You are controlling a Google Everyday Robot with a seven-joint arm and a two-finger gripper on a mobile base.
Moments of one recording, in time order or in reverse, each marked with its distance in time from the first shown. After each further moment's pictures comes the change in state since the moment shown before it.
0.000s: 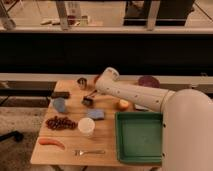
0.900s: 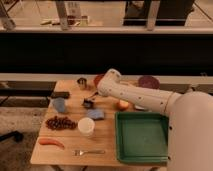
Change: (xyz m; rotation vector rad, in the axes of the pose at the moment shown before) arm 0.014 0.023 -0.014 -0.028 -0.010 0.019
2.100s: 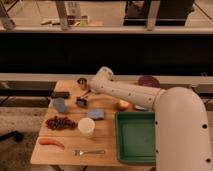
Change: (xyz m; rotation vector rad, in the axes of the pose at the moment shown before) arm -0.052 -0.009 0.019 -0.005 -0.060 -0.080
